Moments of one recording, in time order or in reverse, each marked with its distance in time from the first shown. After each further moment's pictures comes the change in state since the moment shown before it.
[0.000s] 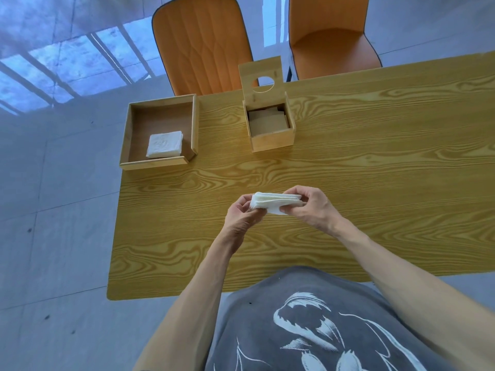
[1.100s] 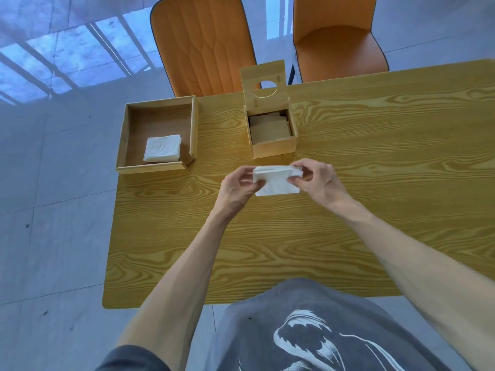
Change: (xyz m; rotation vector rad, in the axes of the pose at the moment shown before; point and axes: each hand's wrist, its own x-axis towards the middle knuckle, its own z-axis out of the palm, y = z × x) left_hand 0.051 0.068 0.001 0.558 0.067 0.304; right_hand 0.055 -0.037 -0.038 -0.412 0.184 -0.169
